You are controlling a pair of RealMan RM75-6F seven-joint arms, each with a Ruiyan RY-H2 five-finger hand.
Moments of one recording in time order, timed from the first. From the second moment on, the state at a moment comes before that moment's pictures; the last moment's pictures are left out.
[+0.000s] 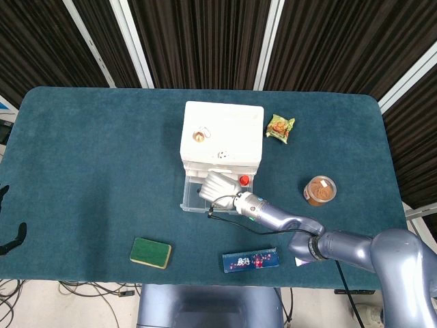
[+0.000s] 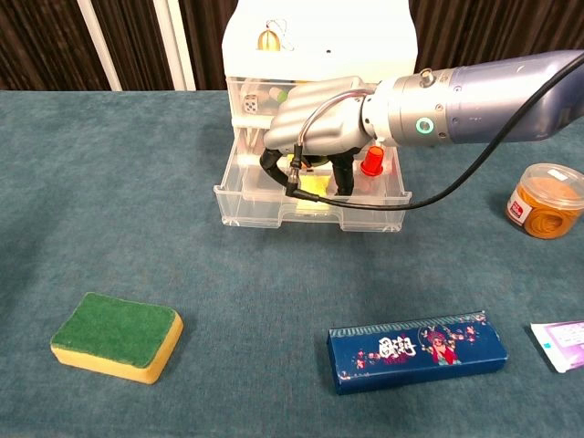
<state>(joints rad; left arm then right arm) -0.04 -1.07 -0.11 -1.78 1.31 1.49 0.02 1.19 -1.53 0.09 -1.28 -1.46 0.64 -0.39</state>
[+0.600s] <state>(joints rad) -0.04 -1.07 -0.11 -1.79 1.31 1.49 0.02 1.20 -1.54 0.10 -1.27 -1.43 0.62 -0.43</state>
